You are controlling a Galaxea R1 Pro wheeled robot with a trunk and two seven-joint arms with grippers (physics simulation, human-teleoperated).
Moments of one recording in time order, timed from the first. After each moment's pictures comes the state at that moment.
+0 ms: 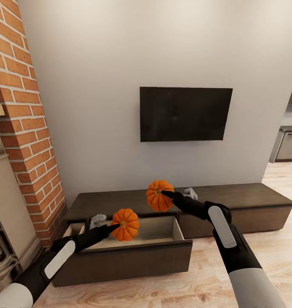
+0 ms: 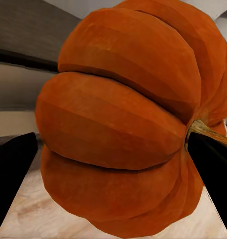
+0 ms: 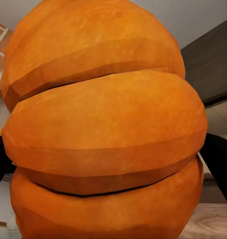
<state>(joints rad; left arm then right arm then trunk) -0.54 0.27 -0.42 -0.87 0.96 0.41 -0.45 -0.59 0.00 0.01 -1.25 -0.93 0.85 0.02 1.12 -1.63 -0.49</state>
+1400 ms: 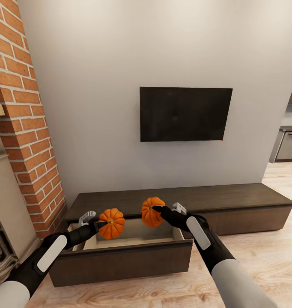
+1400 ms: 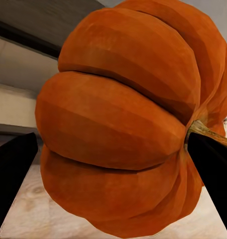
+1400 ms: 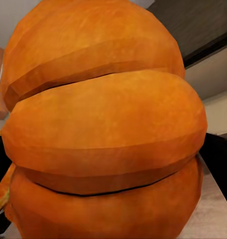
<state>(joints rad) -0.54 0.27 -0.25 -0.86 0.96 0.53 -0.24 -0.66 0.06 0.15 -0.84 -0.86 0.58 0.01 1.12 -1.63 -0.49</state>
